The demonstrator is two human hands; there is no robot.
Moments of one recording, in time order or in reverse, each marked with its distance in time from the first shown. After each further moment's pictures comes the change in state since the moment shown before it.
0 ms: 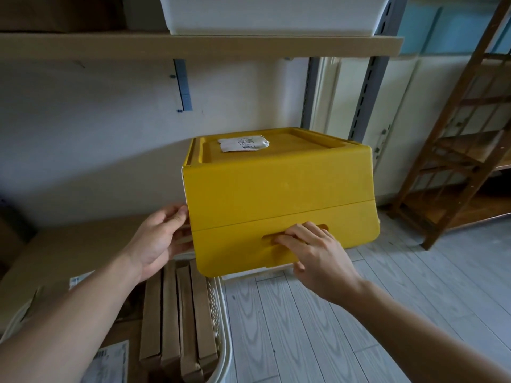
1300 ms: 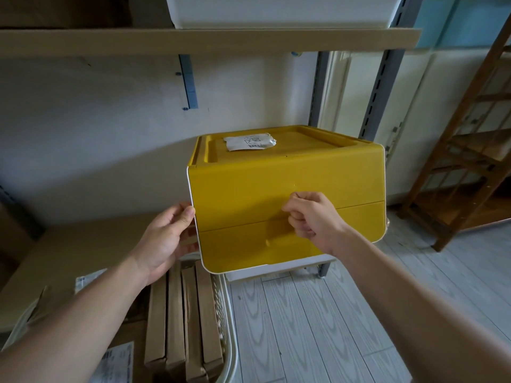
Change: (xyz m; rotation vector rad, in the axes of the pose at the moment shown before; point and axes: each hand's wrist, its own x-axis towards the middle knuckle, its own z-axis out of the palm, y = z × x) left_hand 0.003 -0.006 0.001 -0.018 0.004 0.034; right_hand 0.081 0.003 -0.024 1.381 -0.056 0.717
